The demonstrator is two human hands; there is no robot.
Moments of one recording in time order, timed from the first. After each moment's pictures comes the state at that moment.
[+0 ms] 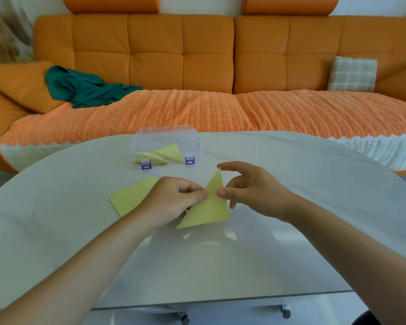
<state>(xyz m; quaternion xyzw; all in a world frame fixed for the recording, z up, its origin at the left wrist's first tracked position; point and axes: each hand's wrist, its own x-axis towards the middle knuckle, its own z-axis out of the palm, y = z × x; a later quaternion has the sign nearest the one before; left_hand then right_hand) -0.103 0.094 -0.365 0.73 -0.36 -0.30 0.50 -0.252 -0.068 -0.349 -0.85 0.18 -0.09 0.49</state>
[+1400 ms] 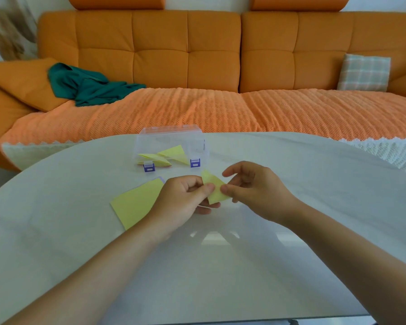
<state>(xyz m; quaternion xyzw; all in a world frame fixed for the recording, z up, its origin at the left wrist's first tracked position) -0.101 0.075 -0.375 0.66 -0.32 -0.32 0.59 -0.229 -0.073 -0.361 -0.83 0.22 -0.18 0.48</state>
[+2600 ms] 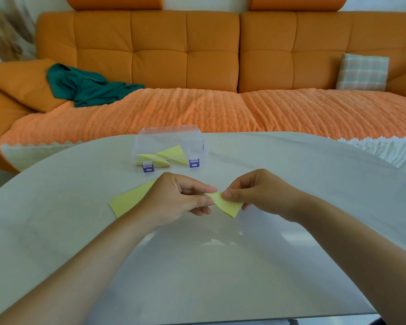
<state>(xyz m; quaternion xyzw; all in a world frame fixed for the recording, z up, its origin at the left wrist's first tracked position) -0.087 0.088 -0.362 0.64 -0.40 -0.34 0.56 -0.234 -0.083 -0.348 -0.83 0.22 -0.03 0.52</state>
